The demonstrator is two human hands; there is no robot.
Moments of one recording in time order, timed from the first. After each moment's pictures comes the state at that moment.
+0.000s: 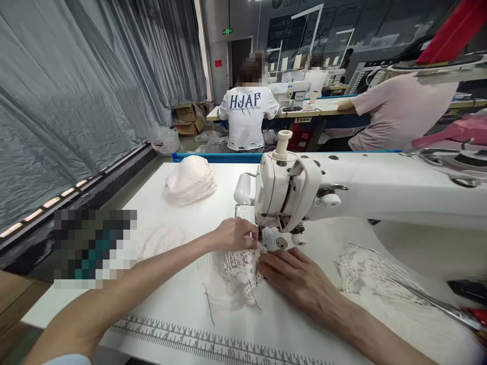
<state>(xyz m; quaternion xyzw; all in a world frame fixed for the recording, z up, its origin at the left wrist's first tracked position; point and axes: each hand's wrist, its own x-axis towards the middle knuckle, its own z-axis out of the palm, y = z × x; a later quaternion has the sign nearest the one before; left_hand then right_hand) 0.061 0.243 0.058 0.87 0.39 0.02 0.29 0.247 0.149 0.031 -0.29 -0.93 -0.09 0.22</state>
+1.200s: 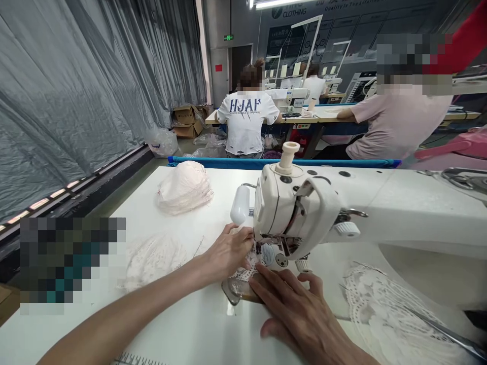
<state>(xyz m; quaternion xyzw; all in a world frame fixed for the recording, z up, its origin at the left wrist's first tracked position) 0.055 0.237 0.032 0.95 0.29 0.12 0.05 0.246 0.145 0.016 -0.37 -0.89 -0.14 0.23</state>
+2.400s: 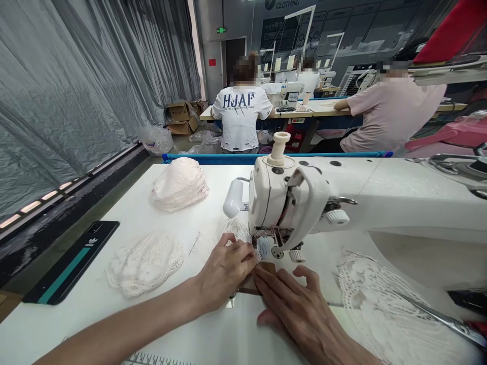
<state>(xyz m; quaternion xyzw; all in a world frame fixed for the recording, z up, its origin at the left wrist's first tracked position) 0.057 0.197 0.027 0.95 0.27 0.18 0.01 0.242 0.131 0.021 -0.39 -0.88 -0.08 0.25</state>
